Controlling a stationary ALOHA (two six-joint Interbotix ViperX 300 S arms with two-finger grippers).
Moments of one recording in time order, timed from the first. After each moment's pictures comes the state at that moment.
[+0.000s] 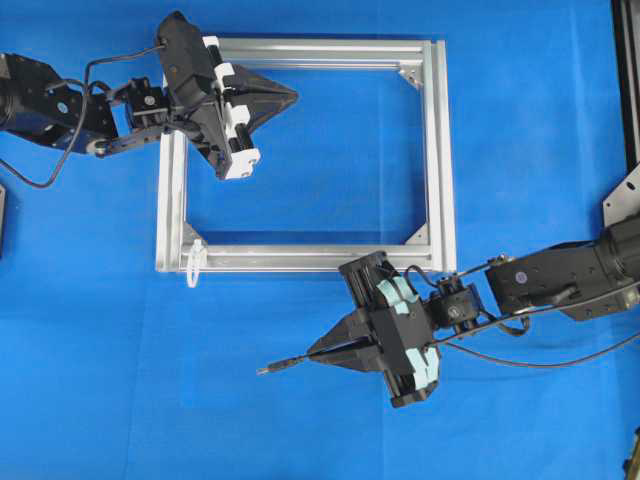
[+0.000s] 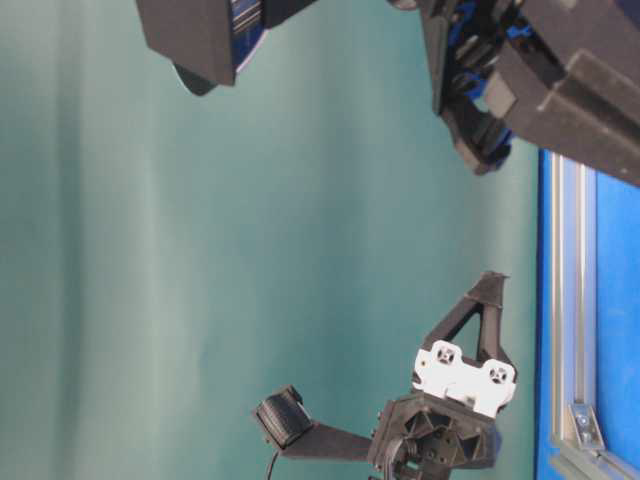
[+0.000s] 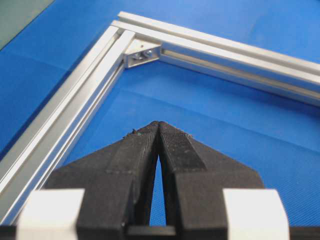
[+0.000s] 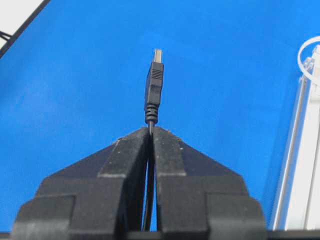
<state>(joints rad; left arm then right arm) 0.27 0.13 0.84 -0.09 -0.72 0.00 0.28 0.11 0.71 -0.10 -0.41 0.13</state>
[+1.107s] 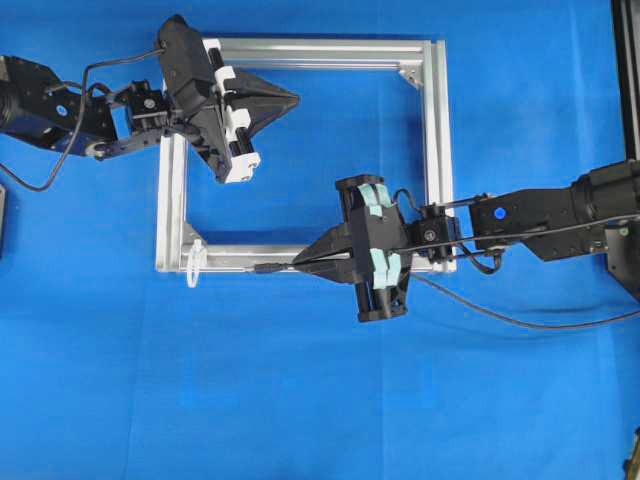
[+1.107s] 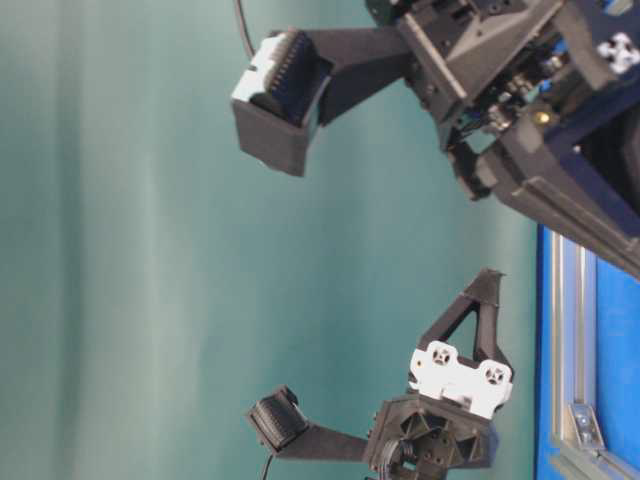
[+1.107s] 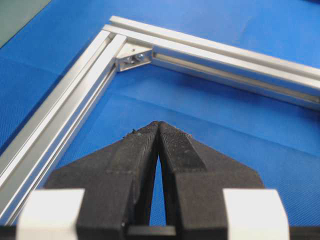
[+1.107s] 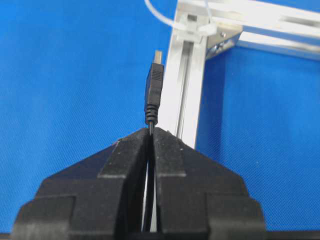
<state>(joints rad) 0.26 0.12 0.84 -0.09 -0.72 0.00 0.08 0.15 0.71 -0.08 -0.40 0.13</state>
